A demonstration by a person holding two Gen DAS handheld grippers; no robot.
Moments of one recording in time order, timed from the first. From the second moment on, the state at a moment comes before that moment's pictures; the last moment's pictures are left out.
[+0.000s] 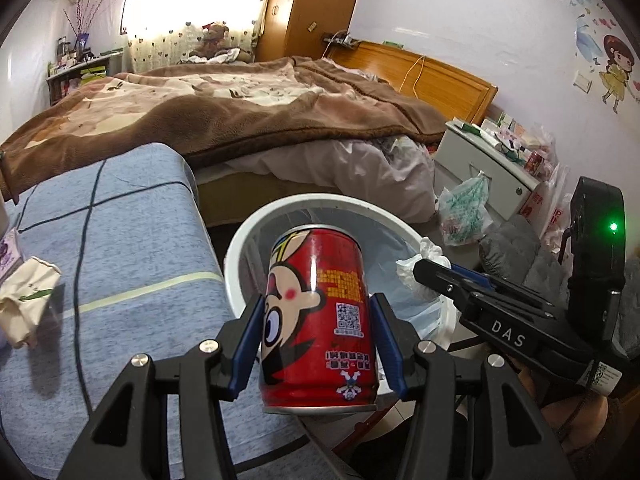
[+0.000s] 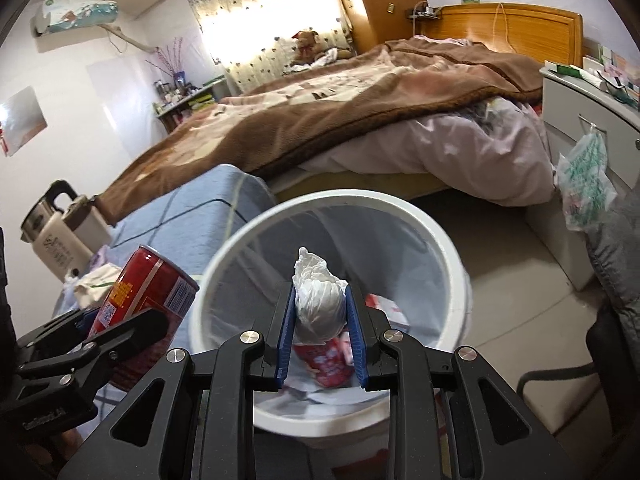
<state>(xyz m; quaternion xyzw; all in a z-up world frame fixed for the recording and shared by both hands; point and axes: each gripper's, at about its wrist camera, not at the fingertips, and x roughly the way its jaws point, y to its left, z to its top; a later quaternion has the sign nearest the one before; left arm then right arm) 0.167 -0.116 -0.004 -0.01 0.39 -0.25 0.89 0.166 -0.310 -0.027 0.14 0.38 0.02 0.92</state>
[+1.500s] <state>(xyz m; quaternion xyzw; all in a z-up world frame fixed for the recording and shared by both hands) 0.144 -0.057 0.006 -0.05 0.36 -0.20 0.91 0.151 -0.280 -0.015 0.12 0.37 0.01 0.92</state>
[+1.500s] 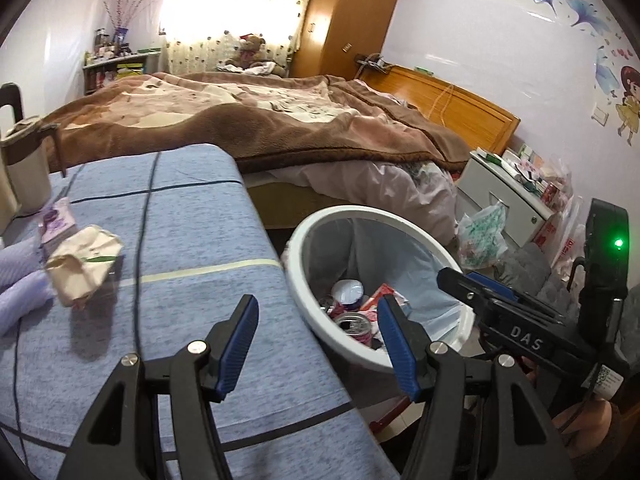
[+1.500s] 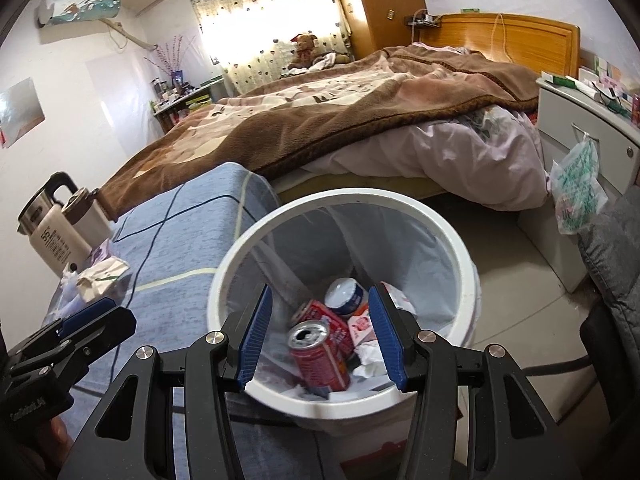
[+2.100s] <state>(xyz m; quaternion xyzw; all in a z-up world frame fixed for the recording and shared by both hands) 0.121 0.050 0.011 -0.09 0.34 -0.12 0.93 0.149 -0.199 -0.006 0.10 0.36 0.09 0.92</state>
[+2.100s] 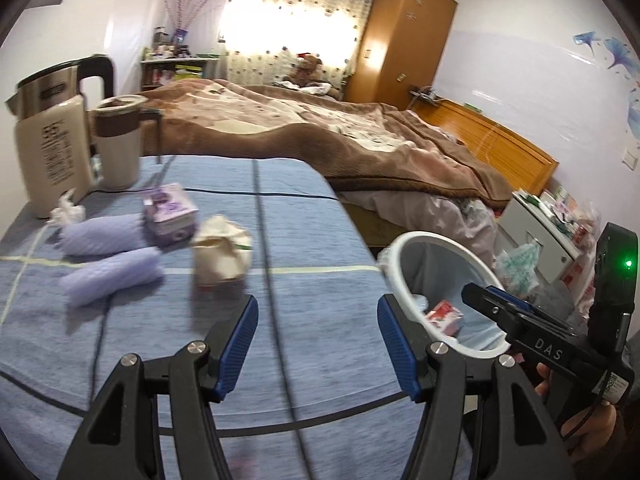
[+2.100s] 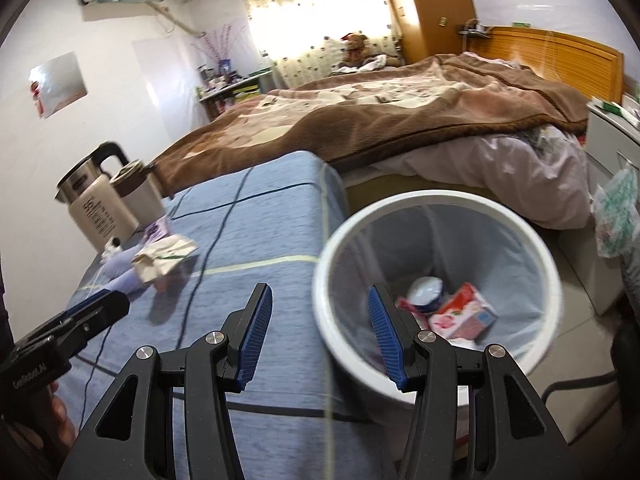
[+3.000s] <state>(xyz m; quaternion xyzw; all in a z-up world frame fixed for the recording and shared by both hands) 0.129 0.178 0.001 -0.10 0.35 -0.02 0.93 0.179 -0.082 -0.005 0.06 0.36 0.18 0.91</state>
